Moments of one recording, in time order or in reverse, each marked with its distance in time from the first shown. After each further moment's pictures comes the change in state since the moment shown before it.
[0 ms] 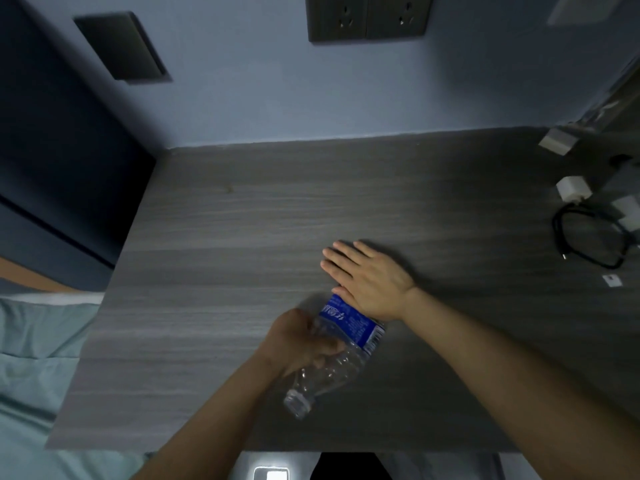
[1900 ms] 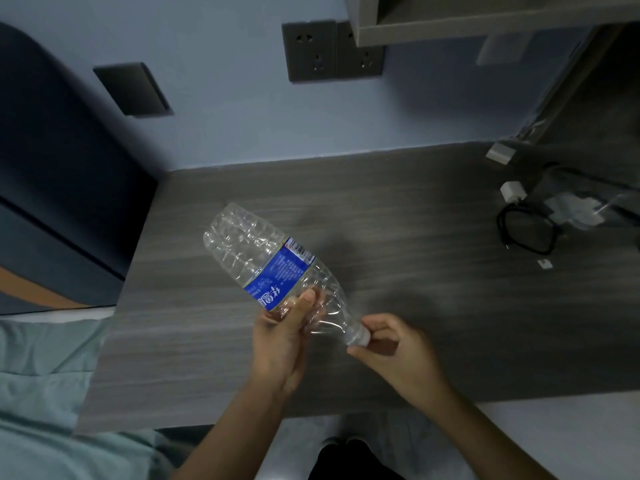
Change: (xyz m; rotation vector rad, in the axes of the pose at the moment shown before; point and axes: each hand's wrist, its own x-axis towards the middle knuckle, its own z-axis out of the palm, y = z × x) left_hand -0.067 0.029 0.019 -1.346 0.257 0.351; right_hand -0.133 -0.096 -0.051 1.292 0.551 0.736
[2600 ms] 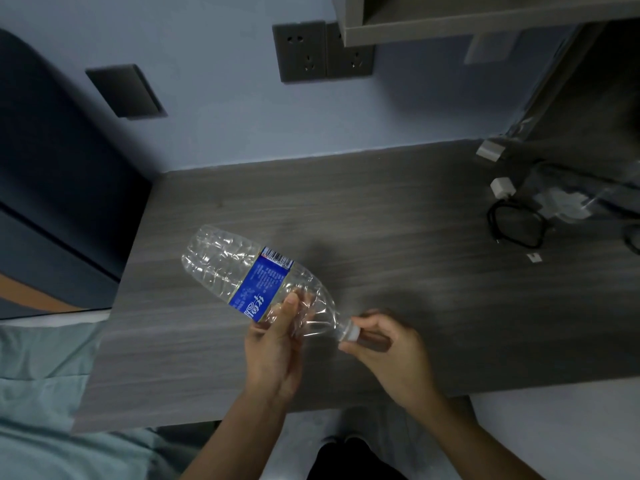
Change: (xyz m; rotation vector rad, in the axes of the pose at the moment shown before) left_hand -0.011 -0.004 -0.006 -0.090 0.095 0.003; right_hand -0.008 0.002 0.008 0.195 0.089 -0.059
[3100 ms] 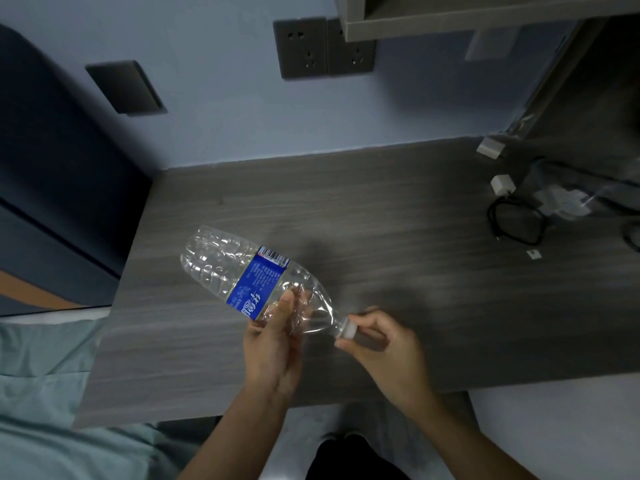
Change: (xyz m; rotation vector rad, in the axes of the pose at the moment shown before) left_hand -0.001 0.002 -0.004 -0.046 0.026 -0.031; right_hand -0.005 0.000 0.007 0.053 0.024 -0.014
